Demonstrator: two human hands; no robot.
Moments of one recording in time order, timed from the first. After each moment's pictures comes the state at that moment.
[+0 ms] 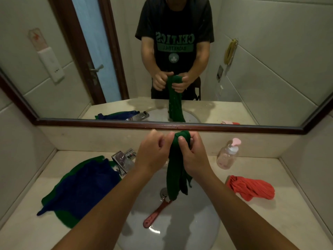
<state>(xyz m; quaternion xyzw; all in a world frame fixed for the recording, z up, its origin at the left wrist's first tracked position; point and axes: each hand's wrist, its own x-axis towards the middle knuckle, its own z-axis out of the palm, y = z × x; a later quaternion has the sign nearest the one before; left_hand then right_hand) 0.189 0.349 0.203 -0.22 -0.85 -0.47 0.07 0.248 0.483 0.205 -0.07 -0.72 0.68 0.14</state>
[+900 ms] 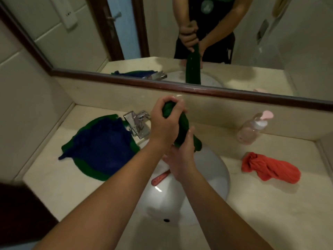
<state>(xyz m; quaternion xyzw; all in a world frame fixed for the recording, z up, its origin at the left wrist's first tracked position) 0.217 0.368 0.185 -0.05 -0.68 -0.73 0.06 0.247 0.421 0.103 -0.32 -0.33 0.89 -0.06</state>
